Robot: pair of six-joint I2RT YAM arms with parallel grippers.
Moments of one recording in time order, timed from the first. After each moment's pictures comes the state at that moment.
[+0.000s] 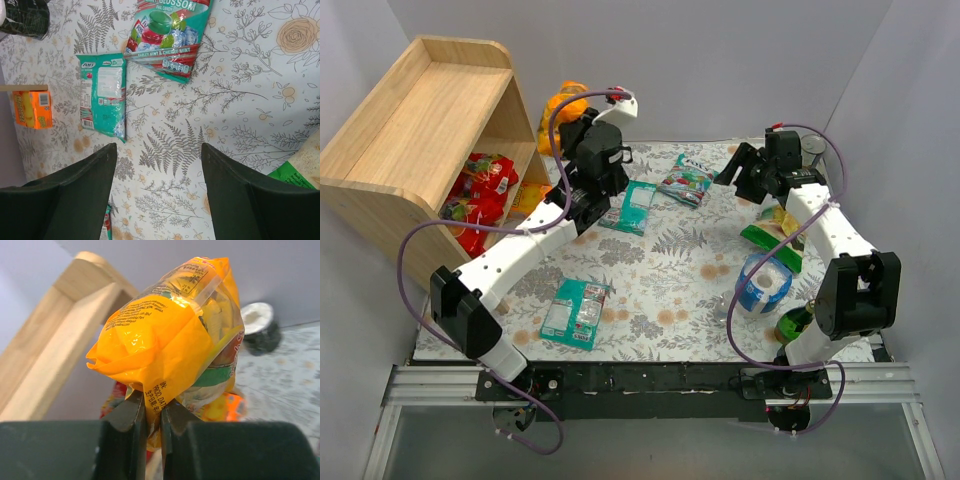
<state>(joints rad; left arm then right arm) -0.75 1.57 1.59 -0.01 -1.12 0.65 0.16 1.60 1.35 -0.46 -0.21 0.62</state>
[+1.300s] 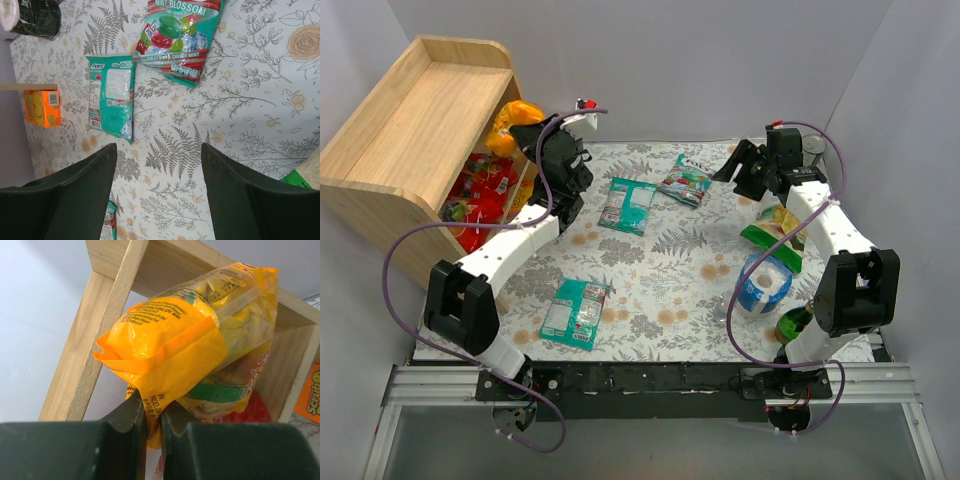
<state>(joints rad) -0.49 1.56 1.29 0.51 -1.09 1.32 0.16 1.62 1.37 -0.44 -0.26 0.63</state>
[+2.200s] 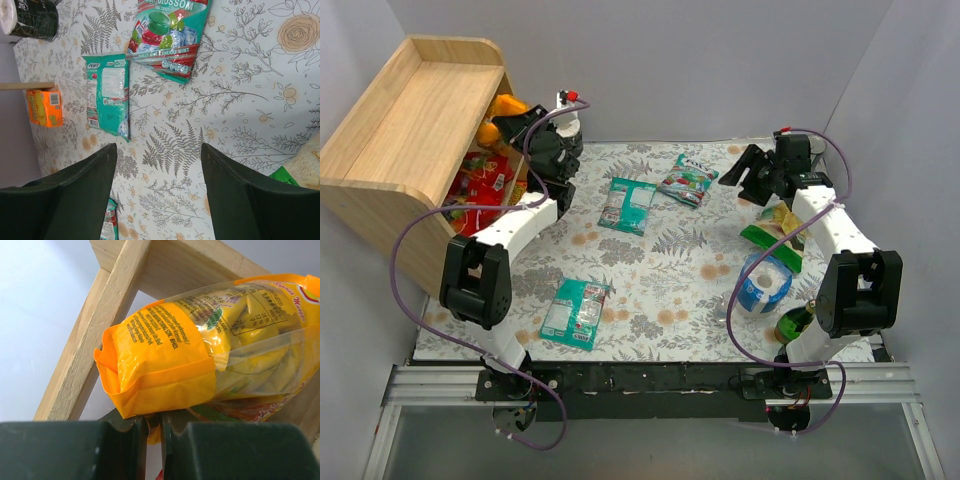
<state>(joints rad) -0.36 1.73 1.32 0.86 -1.04 1.50 0.10 1.61 1.31 -0.41 -0.32 0.64</state>
